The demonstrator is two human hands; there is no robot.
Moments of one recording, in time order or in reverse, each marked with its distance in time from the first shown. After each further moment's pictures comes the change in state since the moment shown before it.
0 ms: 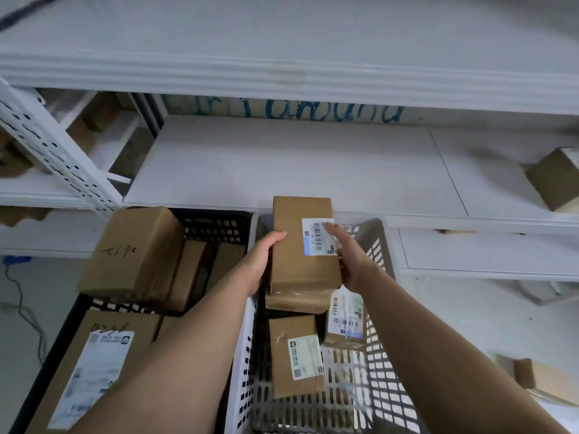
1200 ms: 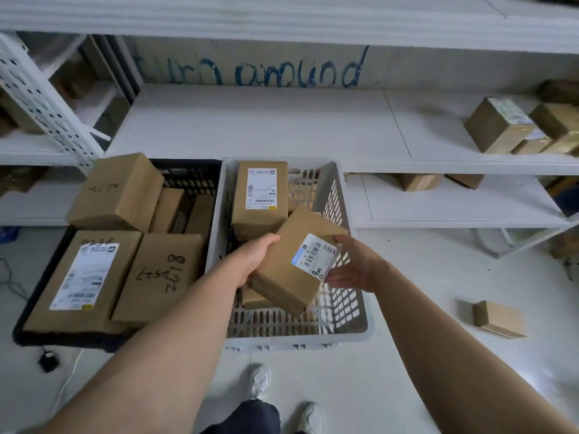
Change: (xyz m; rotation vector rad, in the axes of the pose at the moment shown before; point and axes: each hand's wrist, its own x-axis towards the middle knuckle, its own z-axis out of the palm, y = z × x) left_hand -0.116 -0.117 0.065 0.334 0.073 -0.118; right_hand -0.152 0.109 -0.091 -0.231 0.135 0.133
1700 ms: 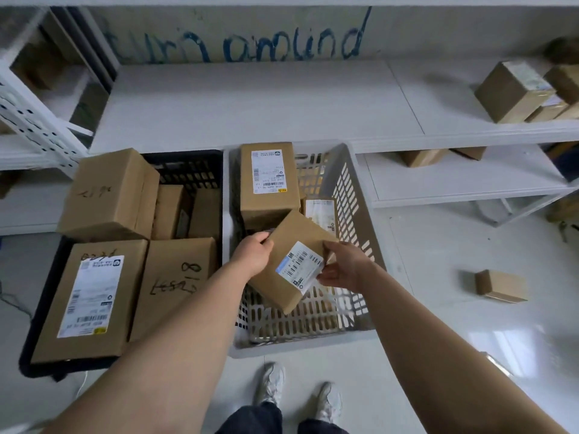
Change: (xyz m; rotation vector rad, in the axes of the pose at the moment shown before) left_hand 0.064 -0.019 -0.045 0.451 0.112 0.229; right_hand 0.046 0.015 0.066 0.141 0.073 0.090
